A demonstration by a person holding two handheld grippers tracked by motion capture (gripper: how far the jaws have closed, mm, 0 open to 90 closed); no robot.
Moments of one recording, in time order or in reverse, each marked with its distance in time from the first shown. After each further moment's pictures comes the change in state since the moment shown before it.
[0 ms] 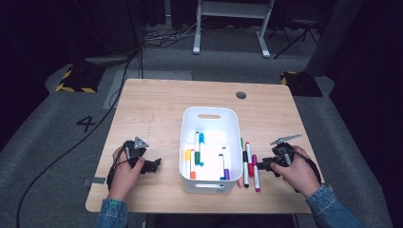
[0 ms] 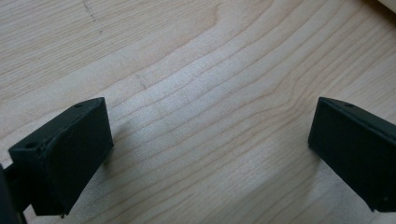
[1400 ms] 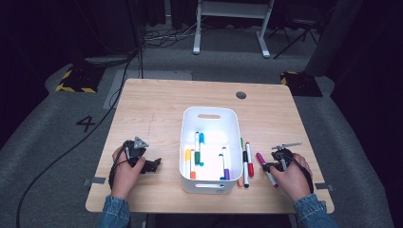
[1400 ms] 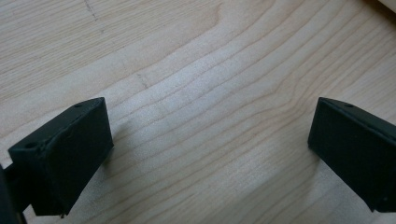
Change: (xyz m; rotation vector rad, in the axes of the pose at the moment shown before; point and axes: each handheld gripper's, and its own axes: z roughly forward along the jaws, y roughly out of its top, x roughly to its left) left arm 0.000 0.000 0.001 -0.005 0.004 -0.002; right arm -0.004 -0.021 0.019 0.004 -0.212 0.162
